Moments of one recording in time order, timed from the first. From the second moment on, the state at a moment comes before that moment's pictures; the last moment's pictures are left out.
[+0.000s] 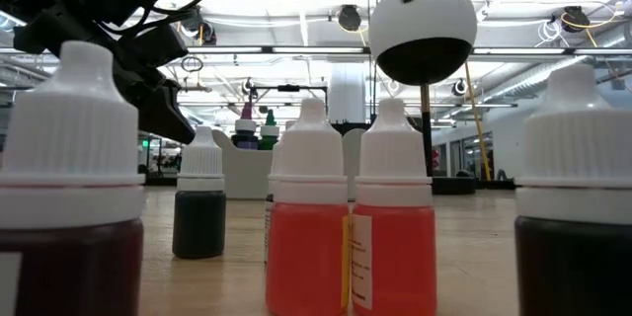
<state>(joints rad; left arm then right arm) -0.07 1.13 0.35 0.11 -0.29 0.04 0.19 1.27 0.81 0.22 0.19 -0.12</state>
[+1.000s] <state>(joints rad) -0.07 1.13 0.35 0.10 -0.29 0.04 0.31 1.14 0.15 0.80 0.34 -0.09</state>
